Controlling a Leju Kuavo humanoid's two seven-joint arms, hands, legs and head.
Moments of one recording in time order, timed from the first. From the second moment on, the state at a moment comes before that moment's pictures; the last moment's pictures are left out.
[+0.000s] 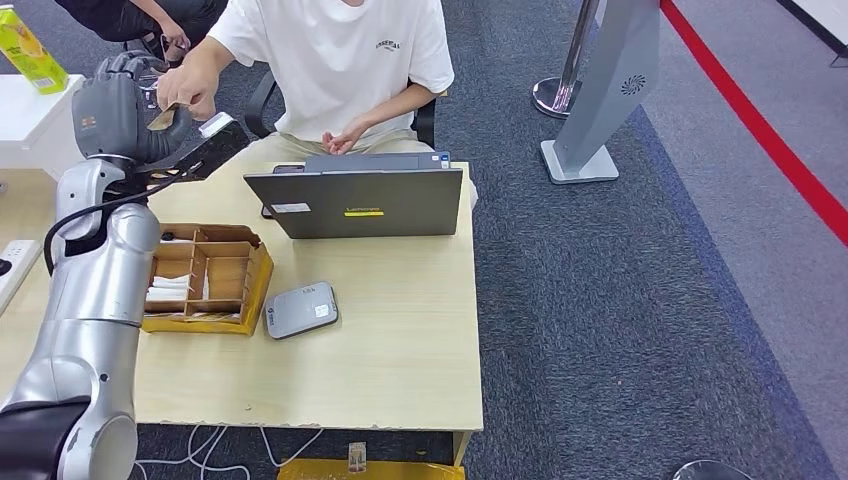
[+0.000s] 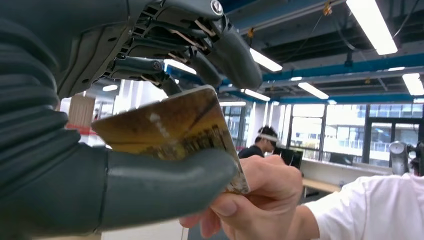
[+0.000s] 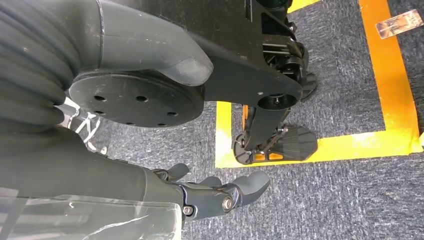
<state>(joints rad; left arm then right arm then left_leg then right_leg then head) -0.85 0.11 0.02 -0.92 -1.20 0.34 -0.14 -0.12 0.23 -0.95 -0.20 0.79 0.07 -0.07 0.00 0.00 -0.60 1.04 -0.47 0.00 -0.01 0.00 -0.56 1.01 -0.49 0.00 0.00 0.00</state>
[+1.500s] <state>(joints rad) -0.94 0.06 -0.22 -0.76 -1.36 0.52 -0.11 -0.14 0.24 -0.95 -0.19 0.86 0.07 -0.05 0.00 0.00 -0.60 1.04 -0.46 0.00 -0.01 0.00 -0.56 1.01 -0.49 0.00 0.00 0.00</state>
